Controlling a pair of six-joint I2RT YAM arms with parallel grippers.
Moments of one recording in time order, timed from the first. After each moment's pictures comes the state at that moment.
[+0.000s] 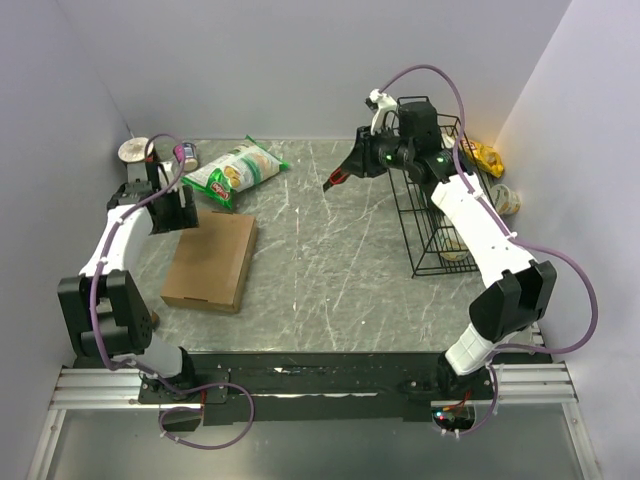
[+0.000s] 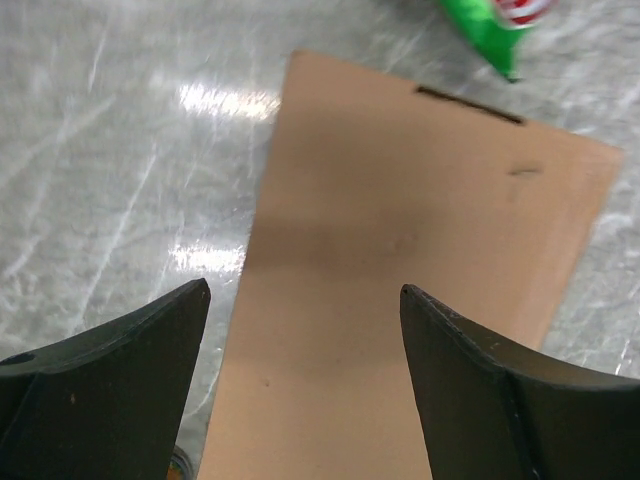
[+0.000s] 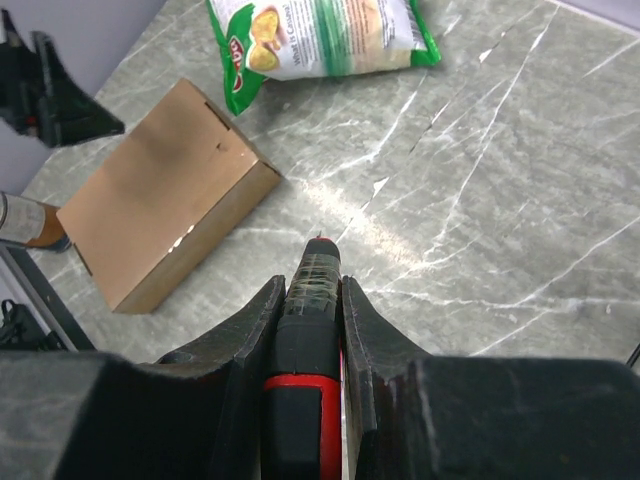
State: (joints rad) left arm 0.13 1.49 1.20 -0.62 0.09 -0.05; right arm 0.36 1.63 1.72 -0.56 -0.43 0.12
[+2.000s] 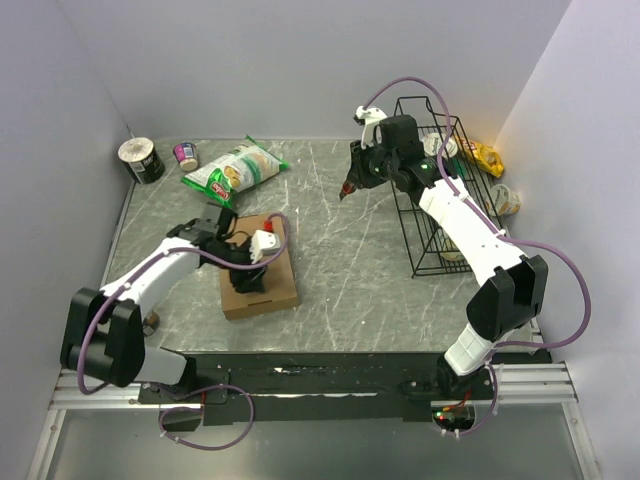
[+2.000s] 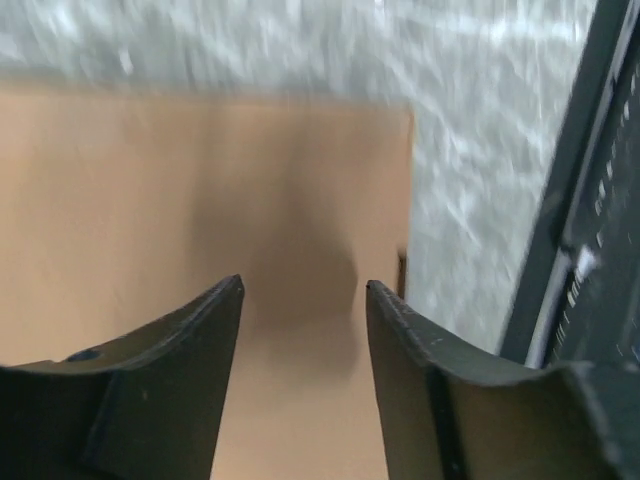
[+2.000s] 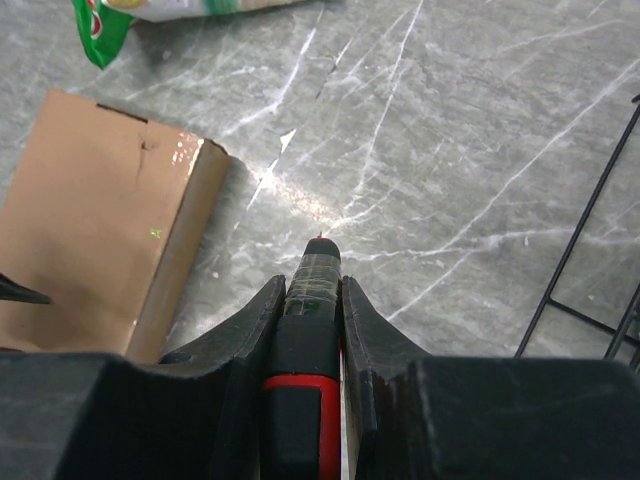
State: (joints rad) left arm -0.29 1.36 0.90 -0.71 0.70 0.83; right arm 0.42 1.64 1.65 -0.58 -0.16 0.04
